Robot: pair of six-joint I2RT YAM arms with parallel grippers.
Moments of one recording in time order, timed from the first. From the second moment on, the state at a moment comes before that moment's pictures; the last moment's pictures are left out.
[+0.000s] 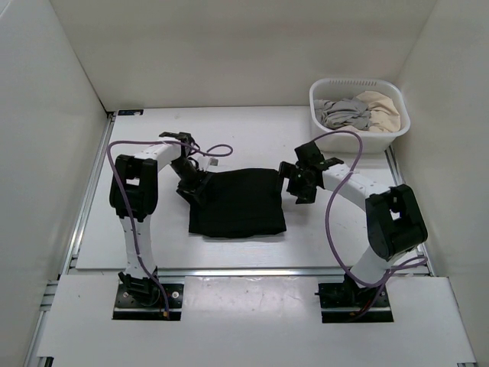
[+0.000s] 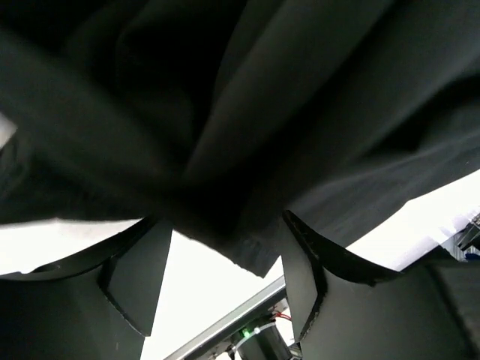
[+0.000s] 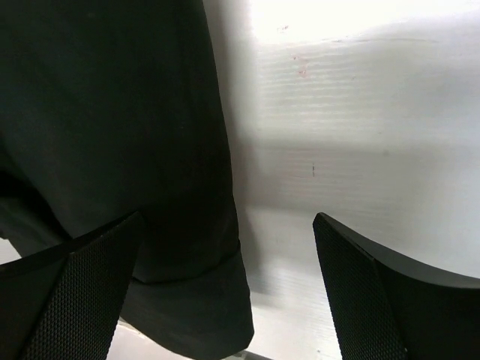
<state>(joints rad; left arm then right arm) -0.22 2.10 1.52 -1.12 0.43 0.35 0.44 1.65 1.07 -0.52 -0.17 0.61</state>
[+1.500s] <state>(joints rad) -0.03 1.96 1.52 -1.08 0.46 0.38 0.42 1.82 1.09 -0.32 -0.34 0.58</state>
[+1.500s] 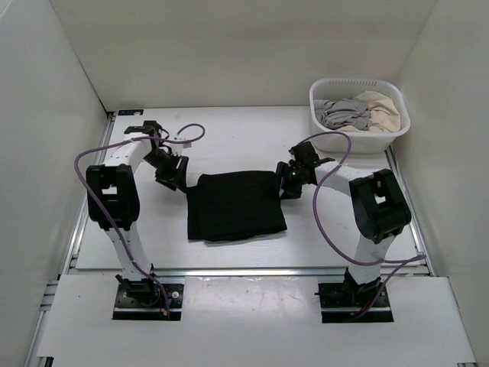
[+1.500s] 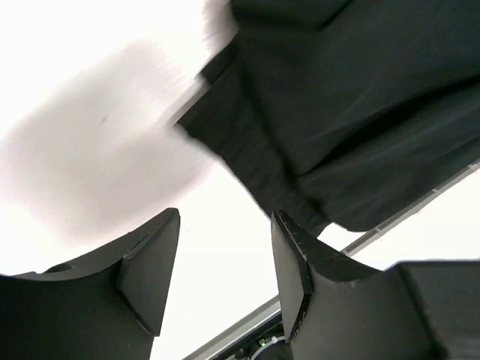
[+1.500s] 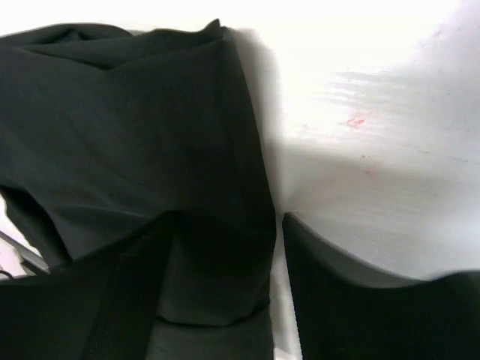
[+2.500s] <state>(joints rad) 0.01 2.04 1.43 -1.09 0.52 0.40 0.28 1.62 0.96 -0.32 -0.28 0.62</state>
